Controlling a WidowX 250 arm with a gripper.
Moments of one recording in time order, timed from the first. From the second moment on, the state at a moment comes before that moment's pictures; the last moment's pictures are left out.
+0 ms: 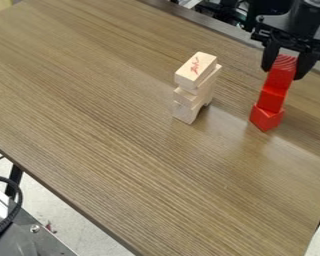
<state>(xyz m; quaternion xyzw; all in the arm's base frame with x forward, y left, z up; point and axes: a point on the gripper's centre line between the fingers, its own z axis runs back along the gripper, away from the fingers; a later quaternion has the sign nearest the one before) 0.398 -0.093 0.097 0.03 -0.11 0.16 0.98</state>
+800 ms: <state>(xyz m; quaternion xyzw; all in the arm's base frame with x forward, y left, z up) 0.385 -0.083 0.095 0.03 -0.09 0.17 0.98</state>
